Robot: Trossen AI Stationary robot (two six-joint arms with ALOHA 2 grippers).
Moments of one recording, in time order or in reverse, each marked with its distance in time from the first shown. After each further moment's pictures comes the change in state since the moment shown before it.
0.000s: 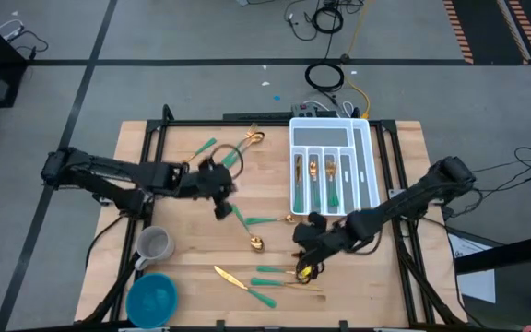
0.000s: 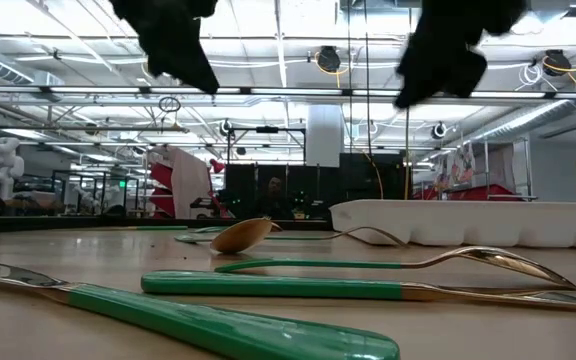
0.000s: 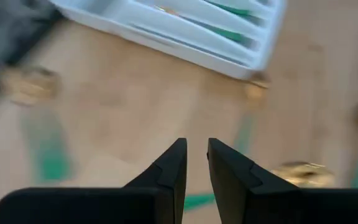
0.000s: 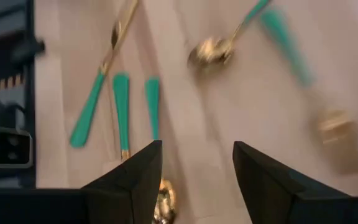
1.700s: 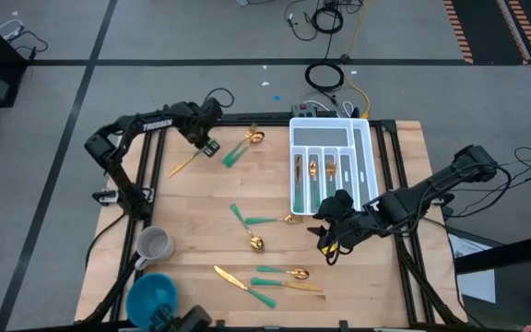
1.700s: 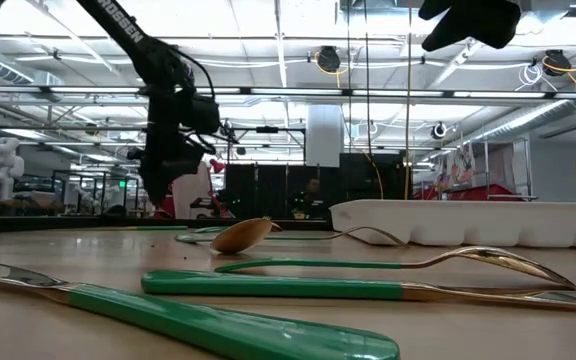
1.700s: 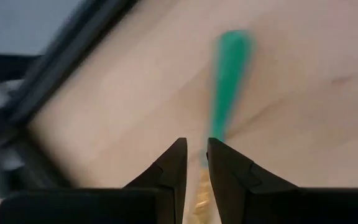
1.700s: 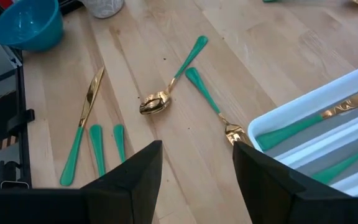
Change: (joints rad) left arm 0.885 0.473 0.127 -0.271 0.114 0.280; right arm 0.019 -0.266 0.001 -0.235 0.226 0.135
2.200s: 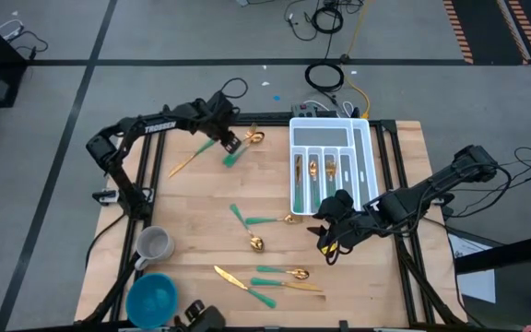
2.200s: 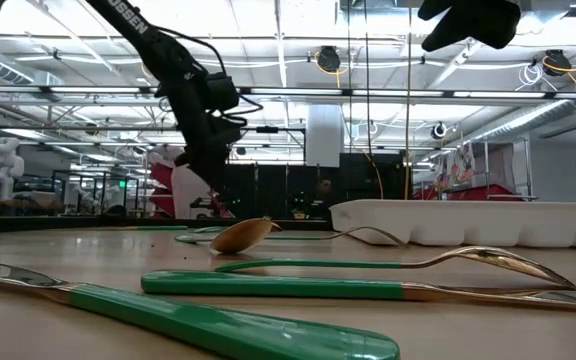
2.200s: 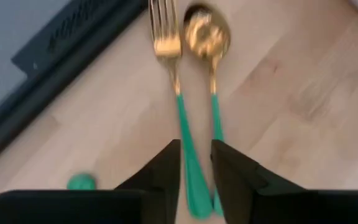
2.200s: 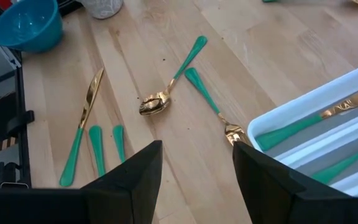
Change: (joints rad) left arm -0.066 -0.001 0.053 0.294 0.343 0.022; right arm -0.001 0.000 0.000 0.000 0.001 0.007
